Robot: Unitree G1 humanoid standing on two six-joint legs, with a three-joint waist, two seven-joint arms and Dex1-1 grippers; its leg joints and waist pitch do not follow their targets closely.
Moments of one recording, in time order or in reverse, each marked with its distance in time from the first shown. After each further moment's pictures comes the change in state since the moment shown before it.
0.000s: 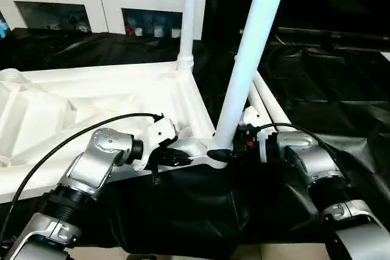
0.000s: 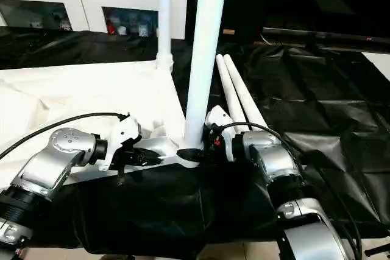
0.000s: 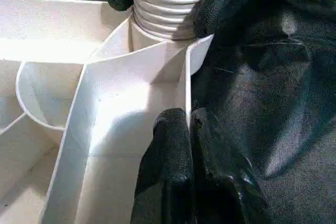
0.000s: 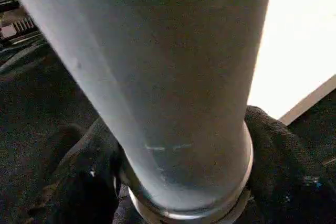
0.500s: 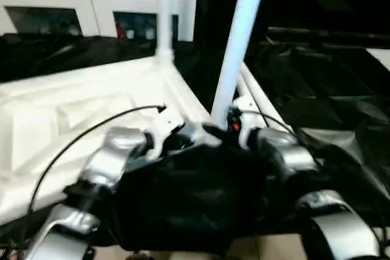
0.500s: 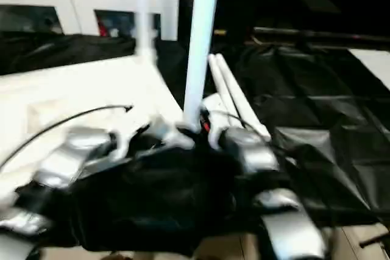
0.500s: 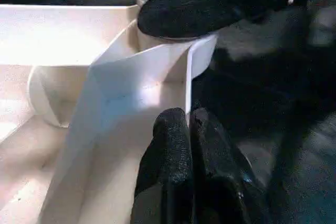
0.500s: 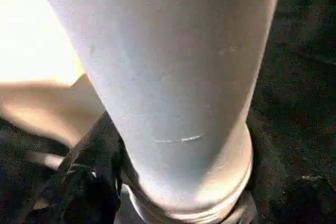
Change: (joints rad) left arm -0.084 -0.183 0.045 0.127 0.085 0.082 0.396; right arm -0.140 0.233 -0.181 0.254 -0.008 -0.012 -0.670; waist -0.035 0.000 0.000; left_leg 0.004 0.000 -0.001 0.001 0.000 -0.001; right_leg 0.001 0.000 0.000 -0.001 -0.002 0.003
